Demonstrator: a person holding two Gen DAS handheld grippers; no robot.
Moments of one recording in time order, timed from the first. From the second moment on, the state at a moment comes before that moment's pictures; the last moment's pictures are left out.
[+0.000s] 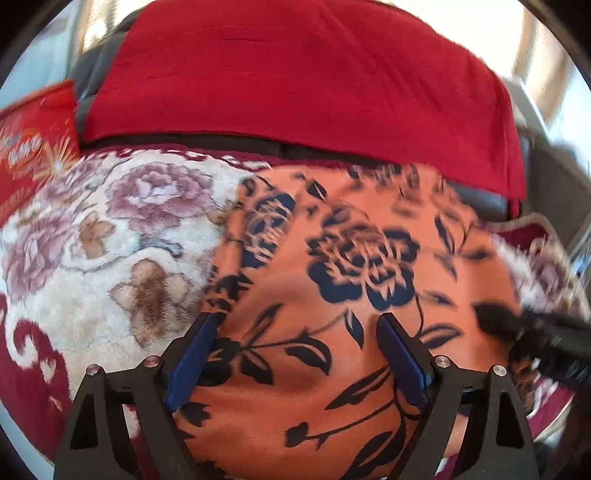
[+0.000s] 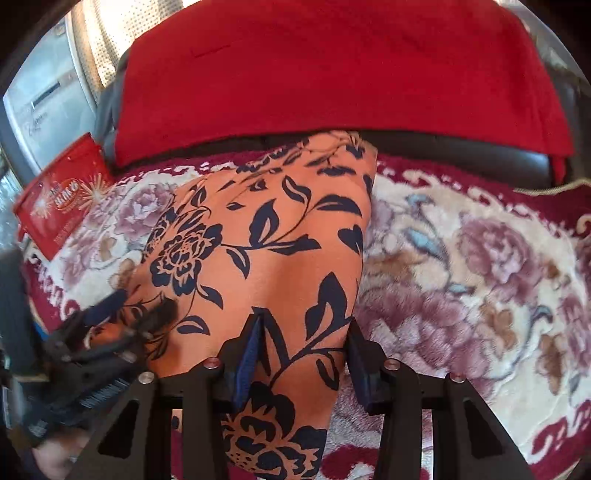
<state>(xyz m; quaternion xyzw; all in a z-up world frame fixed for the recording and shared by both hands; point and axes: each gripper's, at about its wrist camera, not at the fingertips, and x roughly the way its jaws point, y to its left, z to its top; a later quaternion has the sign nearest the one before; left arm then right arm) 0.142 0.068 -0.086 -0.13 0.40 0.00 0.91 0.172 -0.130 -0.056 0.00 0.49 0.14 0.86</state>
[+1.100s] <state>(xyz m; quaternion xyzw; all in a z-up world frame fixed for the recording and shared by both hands) 0.144 0.131 -0.103 -0.26 0.42 0.03 0.87 0.150 -0.113 -0.048 0.03 0.47 0.22 0.86</state>
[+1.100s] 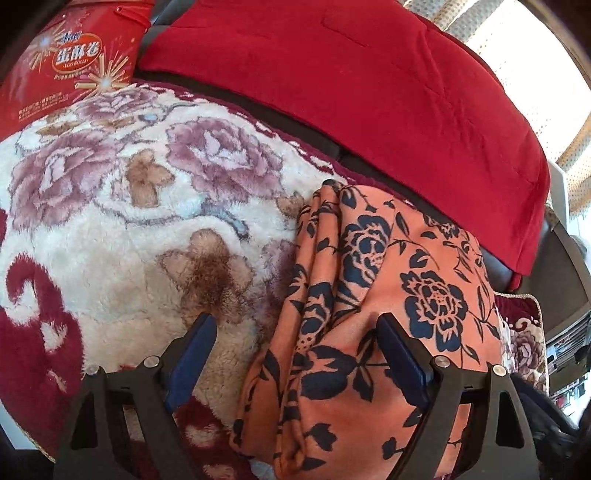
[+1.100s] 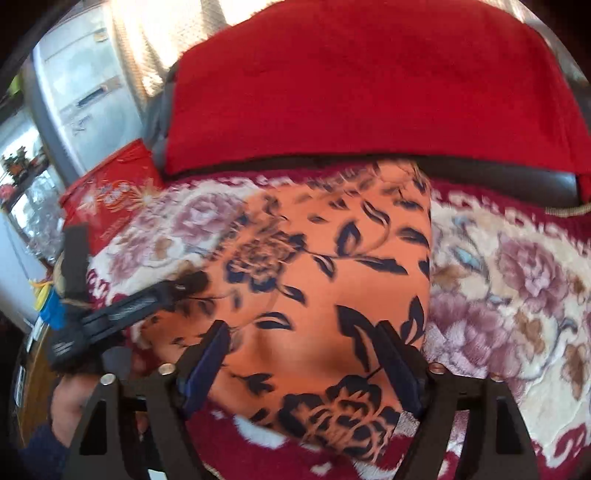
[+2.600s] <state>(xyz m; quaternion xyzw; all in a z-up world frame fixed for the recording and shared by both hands) 0.200 0.125 -0.053 -0.25 0.42 -0.06 0.87 0.166 -0.171 -0.090 0.22 0.48 0.31 0.79</state>
